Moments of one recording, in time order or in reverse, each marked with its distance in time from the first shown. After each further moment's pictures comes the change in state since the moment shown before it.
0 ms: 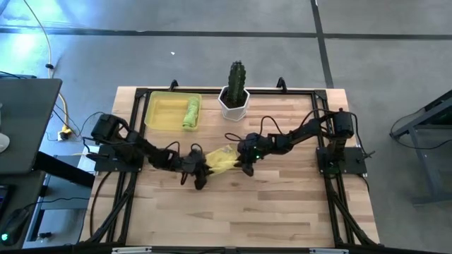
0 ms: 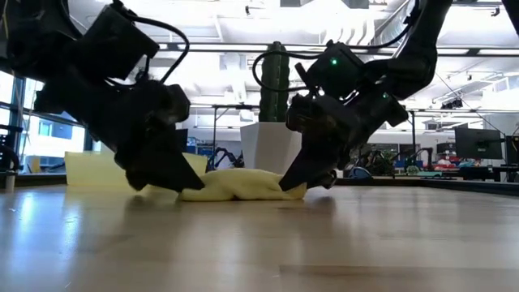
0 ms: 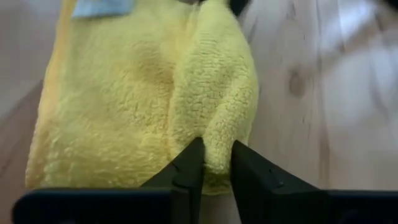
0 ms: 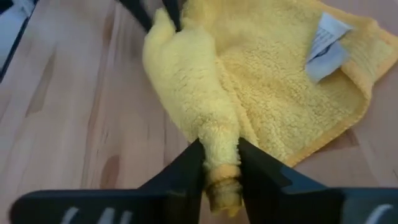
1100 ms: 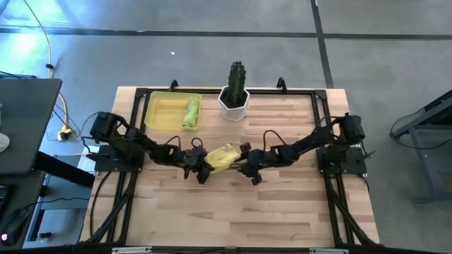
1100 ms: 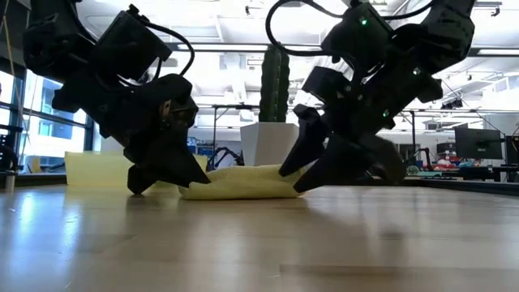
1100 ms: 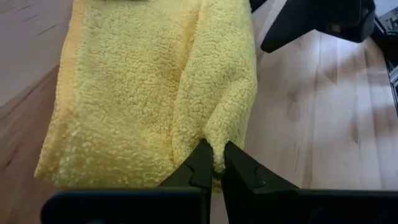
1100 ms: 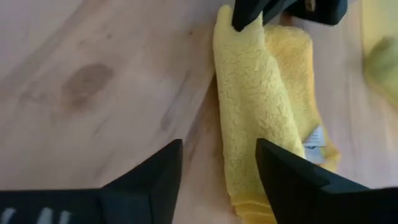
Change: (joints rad) left arm 0.083 -0.008 0.008 -0.039 0.123 -0.185; right arm 0.191 -0.095 -0.002 -0.049 0.416 -0.798
